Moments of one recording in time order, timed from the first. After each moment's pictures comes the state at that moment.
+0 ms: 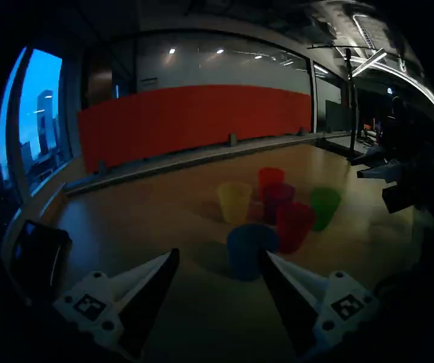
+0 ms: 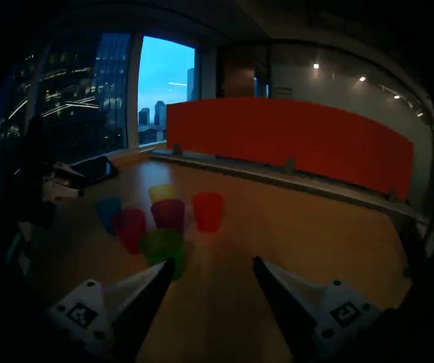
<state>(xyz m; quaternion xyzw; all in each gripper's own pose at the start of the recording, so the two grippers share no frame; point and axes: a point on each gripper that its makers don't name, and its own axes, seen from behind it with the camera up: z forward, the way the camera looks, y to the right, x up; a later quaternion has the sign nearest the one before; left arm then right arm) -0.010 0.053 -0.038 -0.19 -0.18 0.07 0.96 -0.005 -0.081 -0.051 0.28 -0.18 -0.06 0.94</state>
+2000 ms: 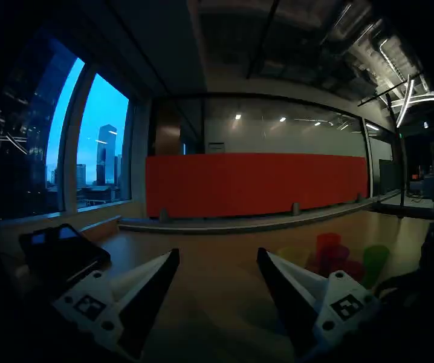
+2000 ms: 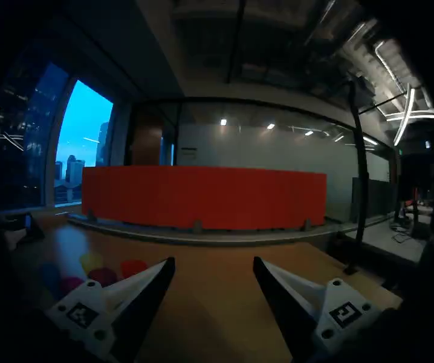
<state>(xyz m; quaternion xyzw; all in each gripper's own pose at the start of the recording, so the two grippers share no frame) 0.029 0.006 -0.012 -0.01 0.02 0.01 1.00 0.079 -0.027 -0.031 0.01 0.00 -0.02 1.00</state>
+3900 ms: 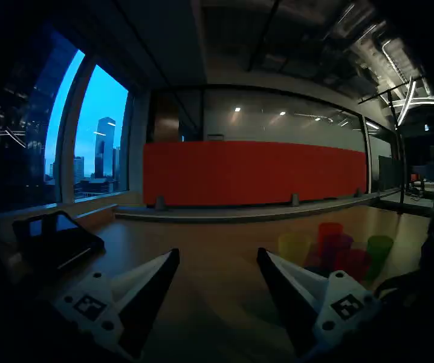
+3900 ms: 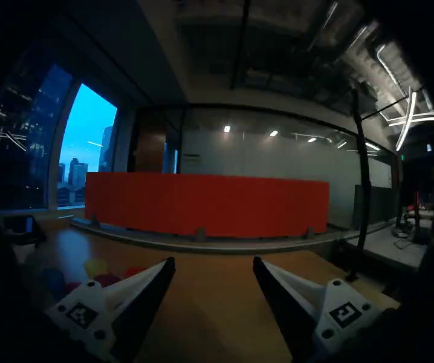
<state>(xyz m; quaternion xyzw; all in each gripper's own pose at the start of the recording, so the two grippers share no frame) 0.000 0.007 0.001 -0.01 0.00 0.00 1.00 0.096 -0.035 -0.033 0.02 0.02 -0.02 1.00</state>
